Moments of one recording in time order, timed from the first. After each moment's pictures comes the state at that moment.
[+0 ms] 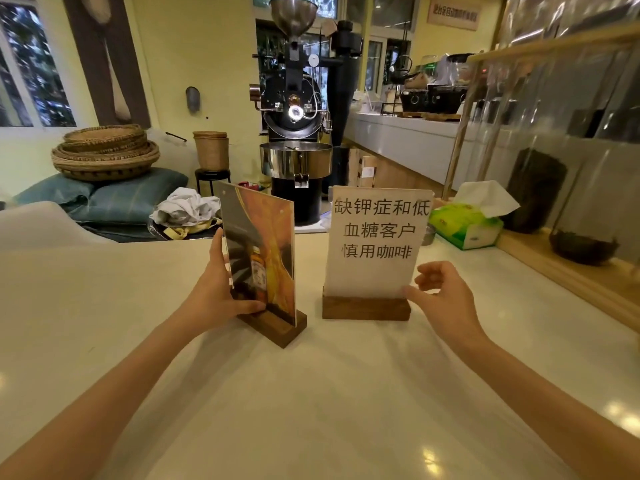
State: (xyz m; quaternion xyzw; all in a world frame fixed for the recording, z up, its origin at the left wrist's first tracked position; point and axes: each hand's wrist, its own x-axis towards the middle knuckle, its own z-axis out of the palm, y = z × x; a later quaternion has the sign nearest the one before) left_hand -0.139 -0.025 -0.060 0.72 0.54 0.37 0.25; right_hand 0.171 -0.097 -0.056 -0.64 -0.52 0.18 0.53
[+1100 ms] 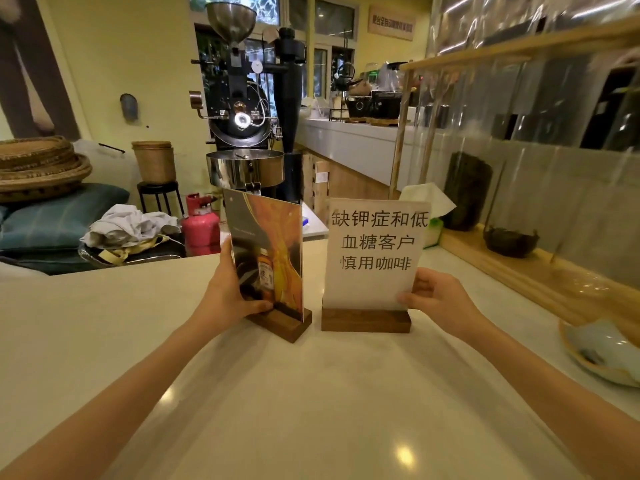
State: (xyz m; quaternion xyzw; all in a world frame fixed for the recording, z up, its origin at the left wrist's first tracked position) left_hand -0.041 0.020 -0.063 0.75 0.48 0.39 0.25; right_hand 0.263 -0.095 -0.050 -0.63 -0.59 0.23 0.45
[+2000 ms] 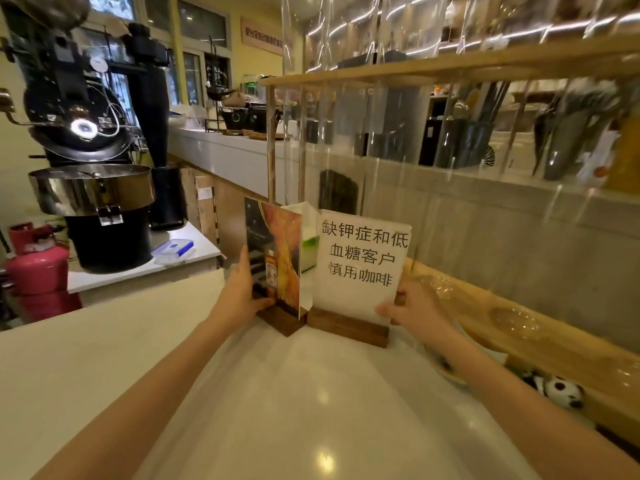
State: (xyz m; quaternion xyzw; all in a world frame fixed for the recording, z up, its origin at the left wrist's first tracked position) left_hand 0.196 0.075 -0.060 0.83 0.33 0.34 0.29; right_hand 0.389 -0.138 -0.037 -0.77 -0.42 0.13 0.47
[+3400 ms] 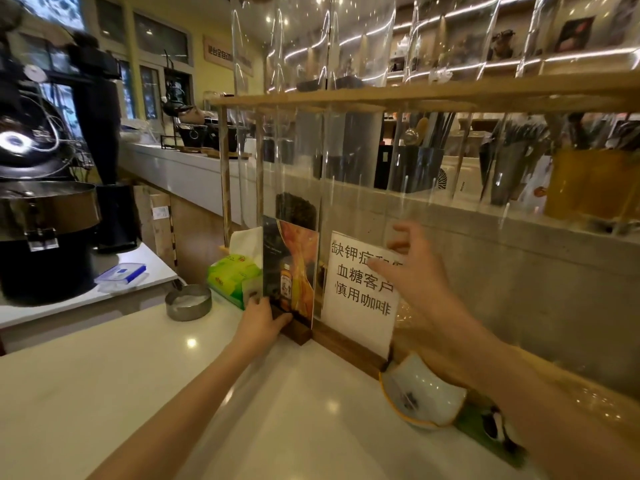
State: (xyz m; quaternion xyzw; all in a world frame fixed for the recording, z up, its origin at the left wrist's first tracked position) left_hand 0.304 0.044 -0.065 0.84 0.37 0.26 0.30; right_hand 0.429 -0.146 0.050 -0.74 -0.41 -0.05 0.53
